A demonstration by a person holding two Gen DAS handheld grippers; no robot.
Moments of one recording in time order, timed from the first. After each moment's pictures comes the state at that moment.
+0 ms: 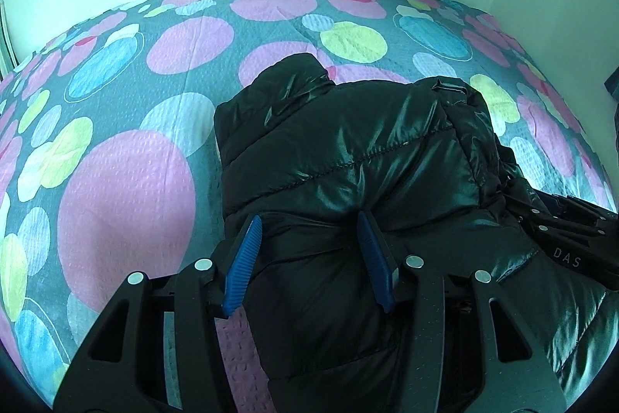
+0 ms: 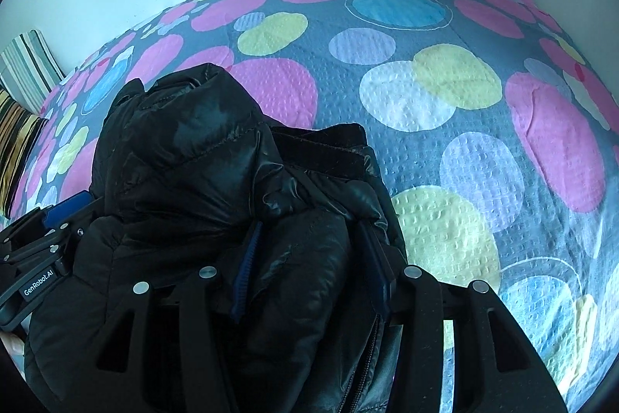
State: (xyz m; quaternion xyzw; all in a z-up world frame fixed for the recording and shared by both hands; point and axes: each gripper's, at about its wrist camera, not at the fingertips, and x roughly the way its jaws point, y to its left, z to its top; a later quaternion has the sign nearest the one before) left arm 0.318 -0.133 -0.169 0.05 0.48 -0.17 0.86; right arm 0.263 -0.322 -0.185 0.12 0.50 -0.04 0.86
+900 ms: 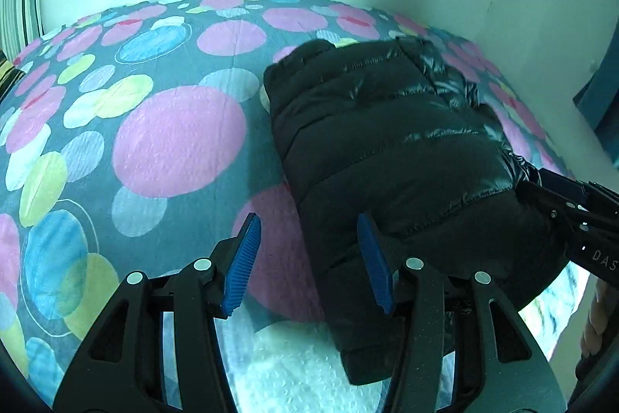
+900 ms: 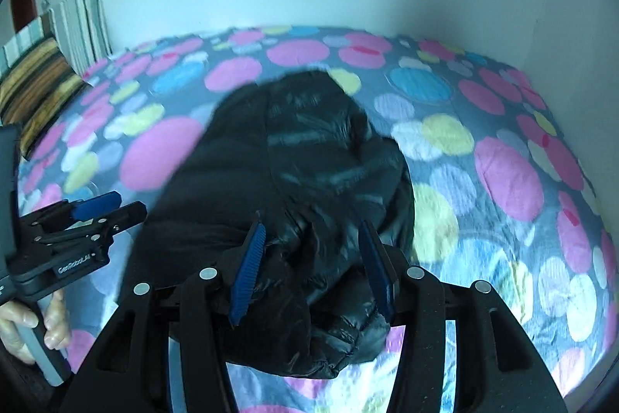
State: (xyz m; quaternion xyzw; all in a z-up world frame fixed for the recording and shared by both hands) left arm 0.210 -0.067 -0.140 0.00 0.44 -0.18 0.88; right arm 0.150 -0.249 -0.102 0.03 0.45 -0.02 0.89
